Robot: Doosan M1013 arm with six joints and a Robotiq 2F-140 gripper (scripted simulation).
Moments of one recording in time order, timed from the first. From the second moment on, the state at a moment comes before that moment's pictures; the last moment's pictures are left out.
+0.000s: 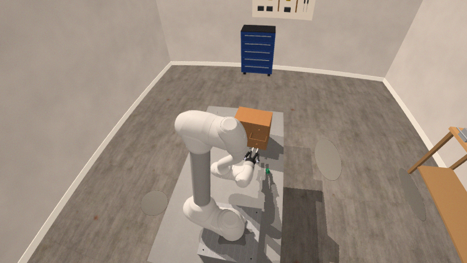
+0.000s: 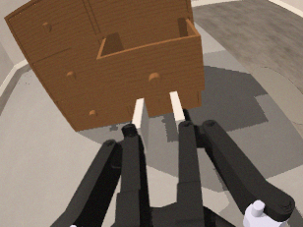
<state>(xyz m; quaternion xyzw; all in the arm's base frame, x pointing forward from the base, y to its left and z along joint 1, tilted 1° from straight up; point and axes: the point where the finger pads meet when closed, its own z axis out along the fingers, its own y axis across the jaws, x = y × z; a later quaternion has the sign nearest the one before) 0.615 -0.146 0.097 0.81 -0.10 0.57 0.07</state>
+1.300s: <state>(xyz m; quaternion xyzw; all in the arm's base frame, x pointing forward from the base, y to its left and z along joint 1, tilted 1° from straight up) 0.570 -0.135 0.117 0.82 -0.10 0.56 0.06</state>
